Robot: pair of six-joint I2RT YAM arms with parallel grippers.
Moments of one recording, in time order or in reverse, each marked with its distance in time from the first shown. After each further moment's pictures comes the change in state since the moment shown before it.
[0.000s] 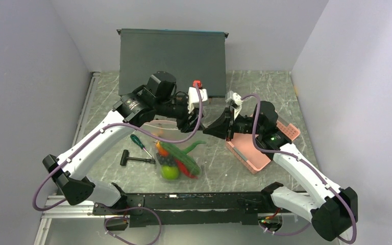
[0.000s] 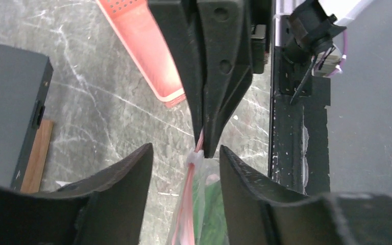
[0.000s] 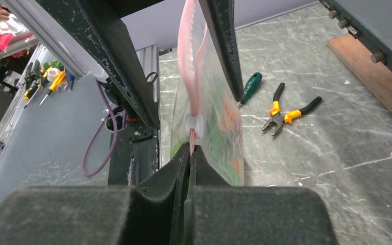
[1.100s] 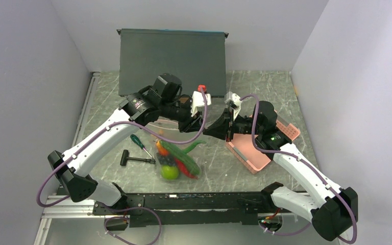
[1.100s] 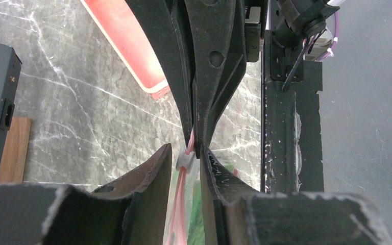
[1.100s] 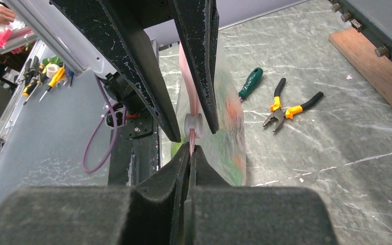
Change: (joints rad) left arm -0.017 0.037 0.002 -0.049 0.038 0.039; right arm 0.012 0.000 0.006 -0.044 0.004 -0.026
